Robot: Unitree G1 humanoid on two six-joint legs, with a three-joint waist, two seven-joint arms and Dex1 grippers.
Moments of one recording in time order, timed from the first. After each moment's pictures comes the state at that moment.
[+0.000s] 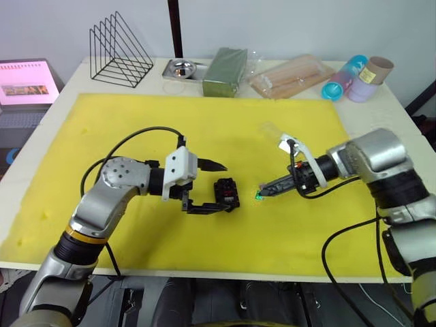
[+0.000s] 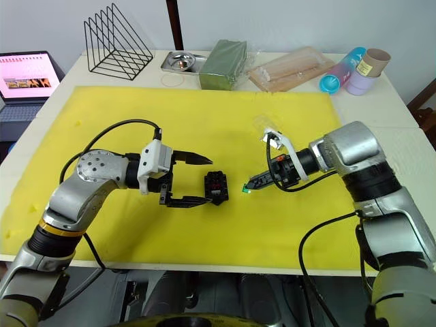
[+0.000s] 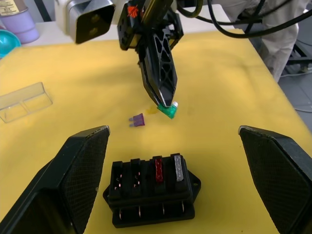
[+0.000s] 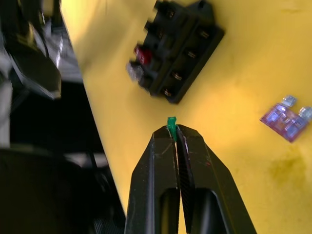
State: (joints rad) left arm -0.48 0.60 -0.21 -0.26 -0.40 0.34 -1.15; right arm -0.84 -0.76 0.21 0.11 0.52 1.55 1.31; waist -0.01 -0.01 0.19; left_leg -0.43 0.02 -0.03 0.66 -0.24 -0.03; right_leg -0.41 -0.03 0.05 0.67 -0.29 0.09
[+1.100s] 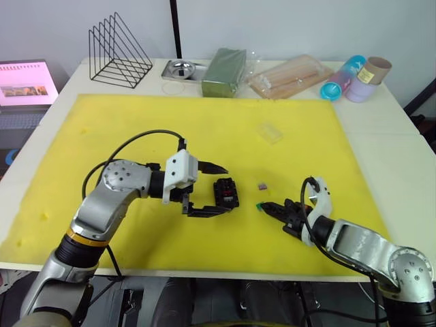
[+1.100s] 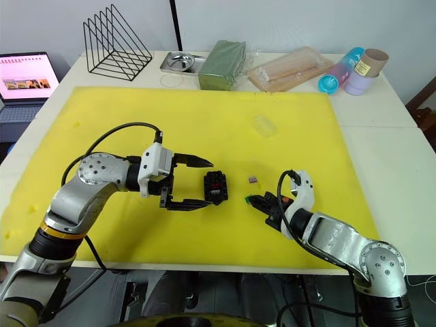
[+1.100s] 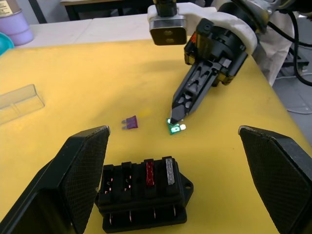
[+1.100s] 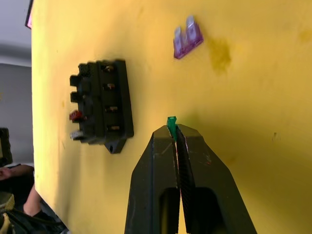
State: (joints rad) left arm -0.46 0.60 -0.21 -0.27 -0.40 0.33 -1.16; right arm 0.02 -0.57 -0.14 -0.48 1.95 0.89 -0.62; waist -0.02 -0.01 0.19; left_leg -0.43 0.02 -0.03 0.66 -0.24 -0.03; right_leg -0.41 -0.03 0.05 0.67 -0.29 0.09
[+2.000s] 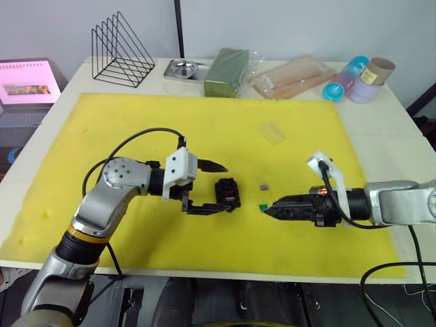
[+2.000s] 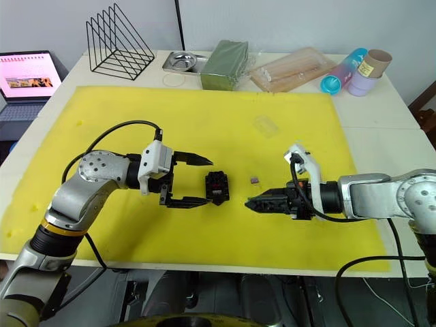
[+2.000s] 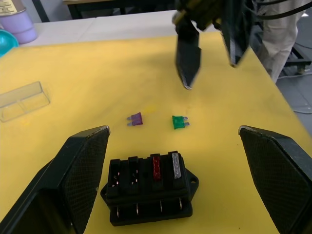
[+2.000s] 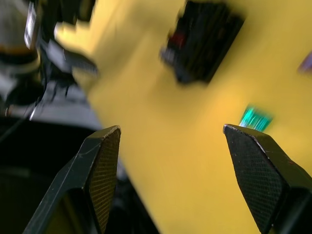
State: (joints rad) left arm -0.49 0.60 -0.21 -0.23 -0.40 0.32 -1.17; right arm -0.43 -1.10 0.03 -0.27 1.66 1.34 0.36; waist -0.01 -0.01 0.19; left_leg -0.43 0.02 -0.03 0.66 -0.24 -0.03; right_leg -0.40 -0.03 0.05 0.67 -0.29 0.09
